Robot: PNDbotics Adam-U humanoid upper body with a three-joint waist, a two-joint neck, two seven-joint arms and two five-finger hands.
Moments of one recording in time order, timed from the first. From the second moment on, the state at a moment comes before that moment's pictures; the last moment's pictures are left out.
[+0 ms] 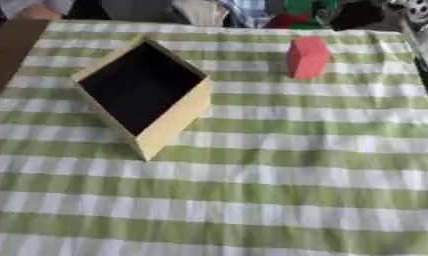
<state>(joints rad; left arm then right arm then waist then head) -0.21 0.30 0.14 -1.98 -0.10 -0.22 0.42 -1.10 -0.71 0.15 -1.03 0.59 -0.17 0.43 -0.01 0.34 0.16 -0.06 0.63</state>
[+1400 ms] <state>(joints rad) -0.22 0.30 0.14 -1.98 -0.10 -0.22 0.41 -1.21 -0.64 0.12 -0.87 0.95 -0.22 0.75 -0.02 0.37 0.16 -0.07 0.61</state>
